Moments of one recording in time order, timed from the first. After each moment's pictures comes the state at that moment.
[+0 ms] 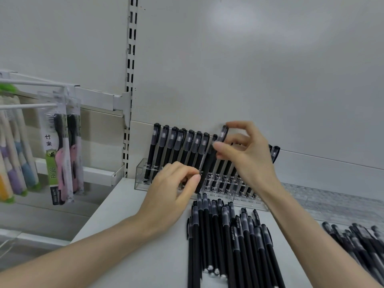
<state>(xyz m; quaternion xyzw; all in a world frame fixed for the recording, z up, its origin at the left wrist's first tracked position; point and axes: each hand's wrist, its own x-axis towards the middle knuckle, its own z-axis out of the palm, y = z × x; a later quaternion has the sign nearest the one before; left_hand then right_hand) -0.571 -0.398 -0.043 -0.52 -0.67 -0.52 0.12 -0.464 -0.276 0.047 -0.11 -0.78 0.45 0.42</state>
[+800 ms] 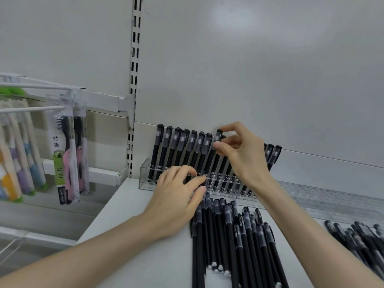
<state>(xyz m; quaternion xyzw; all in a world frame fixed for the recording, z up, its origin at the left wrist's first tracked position) -0.572 -0.395 -0.052 -0.56 -0.74 -0.33 0.19 -0.481 -0.262 0.038 -0.12 -0.84 0.30 0.44</state>
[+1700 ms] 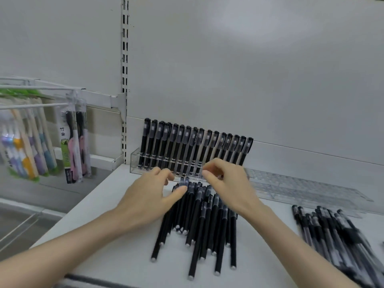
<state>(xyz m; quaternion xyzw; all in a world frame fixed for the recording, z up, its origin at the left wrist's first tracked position) -0.509 -0.433 -0.020 -0.44 -0.83 -0.34 0.08 -0.407 -0.270 0.004 -0.14 -0.92 0.22 0.29</state>
